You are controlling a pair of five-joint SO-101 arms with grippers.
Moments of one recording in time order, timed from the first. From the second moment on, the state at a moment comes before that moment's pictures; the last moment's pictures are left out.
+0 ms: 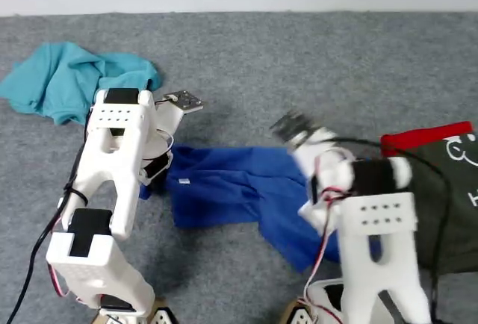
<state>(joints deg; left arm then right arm) -1.7 12.6 6.6 97.5 -30.5 -13.1 -38.9 31.8 100.3 37.1</state>
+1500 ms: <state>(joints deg) -1.7 12.6 9.1 97.5 -30.5 -19.0 -9.2 53.2 64.0 46.2</state>
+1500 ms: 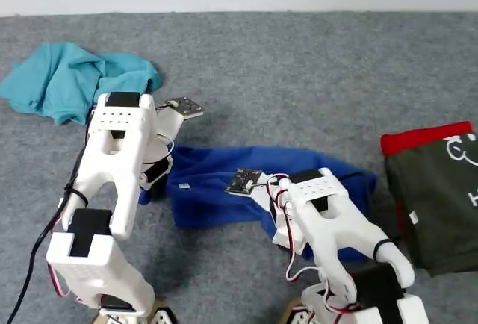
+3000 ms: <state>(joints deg) -1.7 -17.5 -20.2 99.1 -20.8 5.7 -35.7 -23.1 76.7 20.6</state>
